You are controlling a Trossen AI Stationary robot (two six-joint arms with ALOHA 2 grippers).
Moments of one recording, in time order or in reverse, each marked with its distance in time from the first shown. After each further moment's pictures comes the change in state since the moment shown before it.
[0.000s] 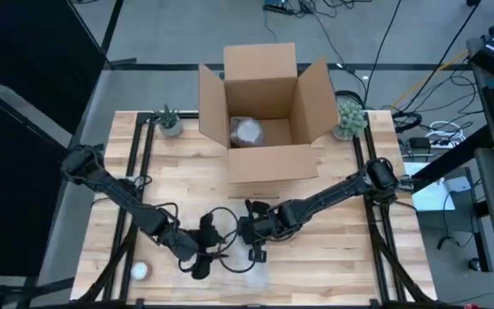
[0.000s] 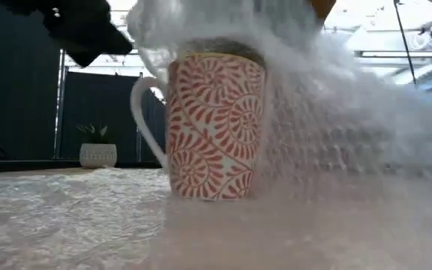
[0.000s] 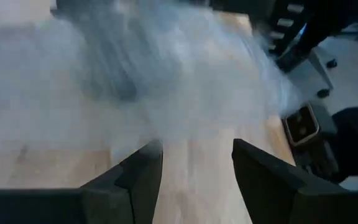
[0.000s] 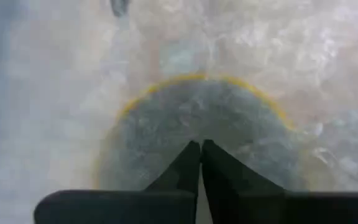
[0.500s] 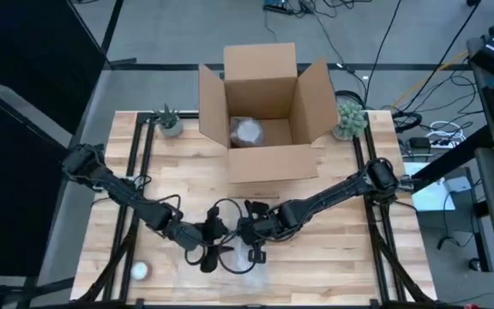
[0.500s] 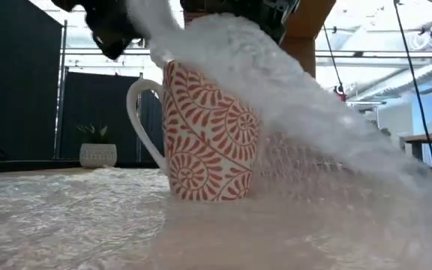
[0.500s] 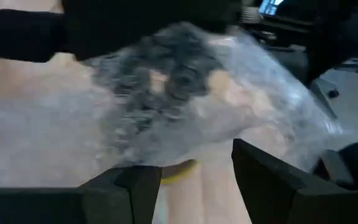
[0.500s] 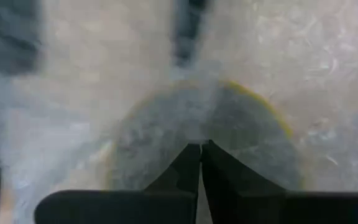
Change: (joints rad) left arm 0.098 0.038 0.002 0.101 0.007 0.078; right arm 0.001 -0.001 0.003 -0.023 0.000 -0.003
